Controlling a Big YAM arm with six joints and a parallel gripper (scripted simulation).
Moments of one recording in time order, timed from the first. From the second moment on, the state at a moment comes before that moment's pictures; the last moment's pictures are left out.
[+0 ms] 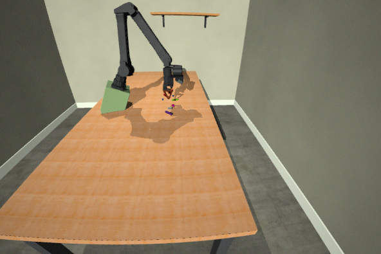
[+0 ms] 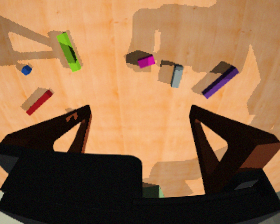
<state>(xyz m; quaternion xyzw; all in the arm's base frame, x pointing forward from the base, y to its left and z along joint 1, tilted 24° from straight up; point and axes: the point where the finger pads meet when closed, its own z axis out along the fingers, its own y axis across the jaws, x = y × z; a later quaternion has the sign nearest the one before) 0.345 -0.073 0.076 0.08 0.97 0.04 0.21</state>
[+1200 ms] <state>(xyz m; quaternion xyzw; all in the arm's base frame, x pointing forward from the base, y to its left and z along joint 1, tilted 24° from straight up) 0.345 -0.073 0.076 0.08 0.97 0.04 0.21</state>
